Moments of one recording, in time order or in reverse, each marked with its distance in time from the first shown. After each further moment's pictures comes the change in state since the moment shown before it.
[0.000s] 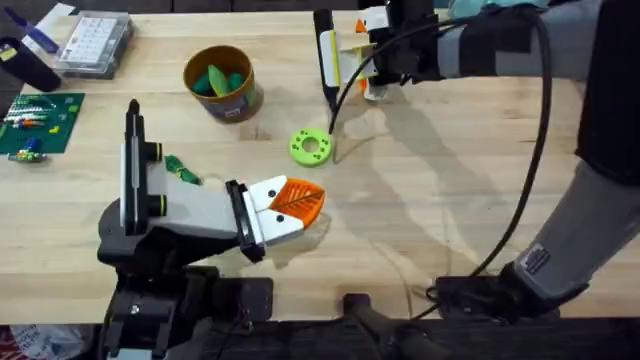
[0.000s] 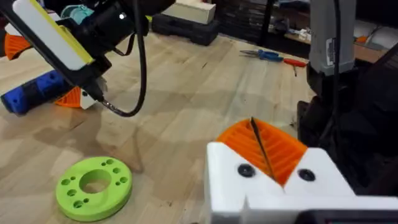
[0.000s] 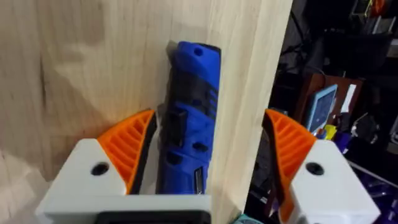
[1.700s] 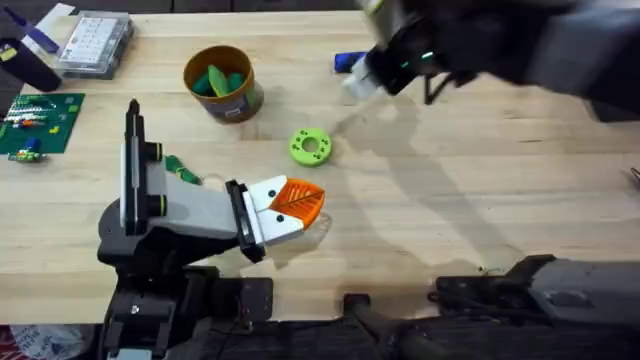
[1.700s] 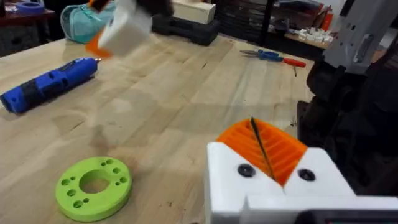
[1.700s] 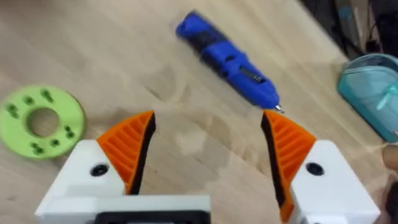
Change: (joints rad) left arm 0.000 0.000 0.000 0.000 0.000 0.000; right arm 0.222 -0.514 -0.033 -0.584 0.258 1.195
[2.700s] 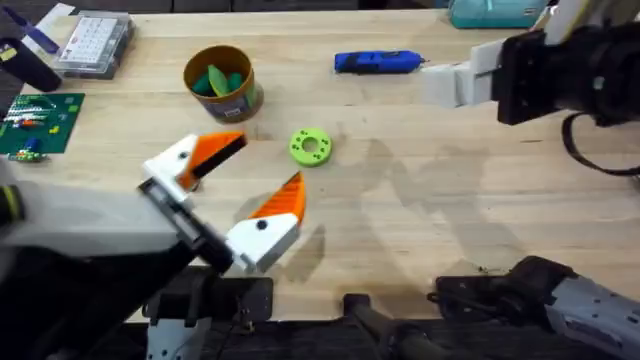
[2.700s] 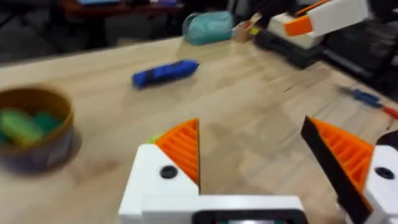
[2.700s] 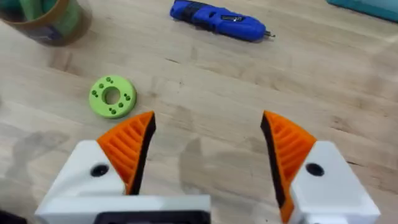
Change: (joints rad) left arm 0.000 0.024 0.518 -0.597 -0.504 -0.047; right arm 0.015 -0.521 0.000 -0.443 -0.034 0.452
